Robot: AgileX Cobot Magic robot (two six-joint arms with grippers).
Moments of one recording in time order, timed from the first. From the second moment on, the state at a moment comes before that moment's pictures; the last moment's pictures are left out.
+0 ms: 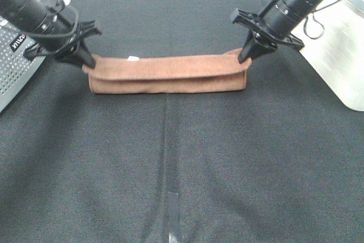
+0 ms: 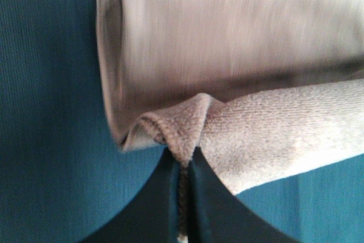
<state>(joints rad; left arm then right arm) -0.11 2.14 -1.59 -0.56 0.75 0.18 0.12 2.27 -1.86 0.50 1.02 -0.19</state>
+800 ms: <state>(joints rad) -0.11 2.33 -1.70 -0.57 0.55 0.14 0.12 2.55 -2.15 0.49 1.04 -0.14</state>
